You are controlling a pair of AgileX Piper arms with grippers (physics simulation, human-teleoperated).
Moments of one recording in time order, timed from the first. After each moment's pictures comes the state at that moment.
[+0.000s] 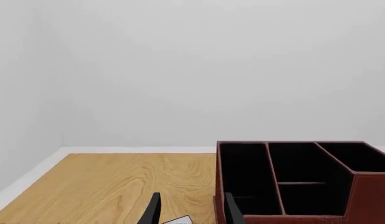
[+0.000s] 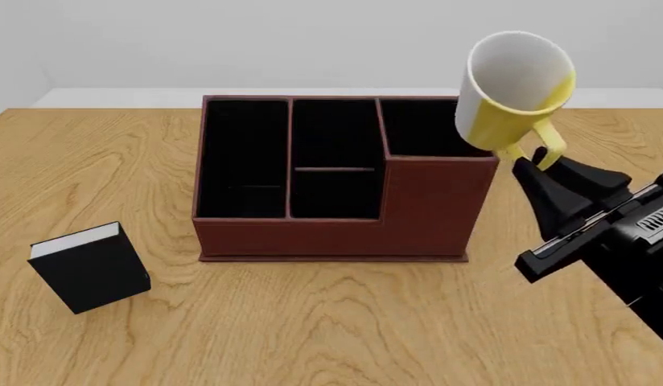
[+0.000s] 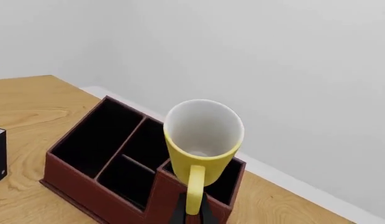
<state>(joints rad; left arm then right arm) 0.01 0.00 -0.42 0.27 0.01 0.44 0.69 -0.41 -0.33 -0.30</state>
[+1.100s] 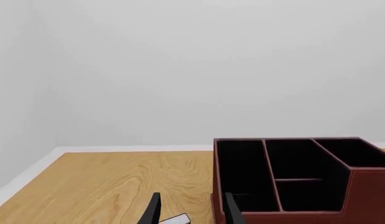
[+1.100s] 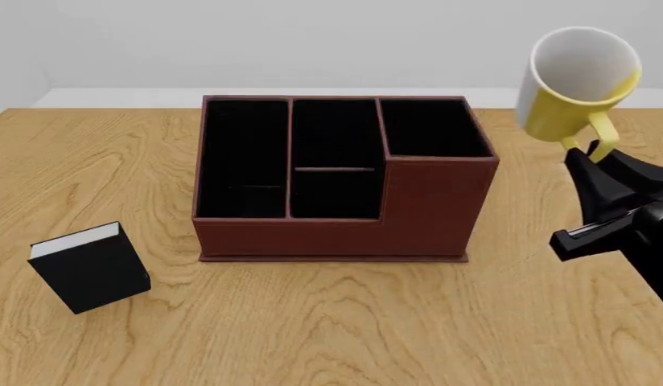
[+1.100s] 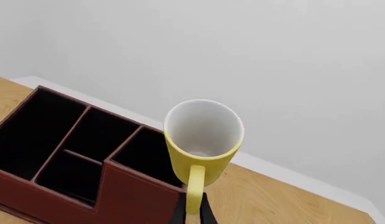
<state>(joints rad) -0.01 0.00 -0.40 0.25 0.01 0.22 0.67 -0.39 -0.32 -0.31</state>
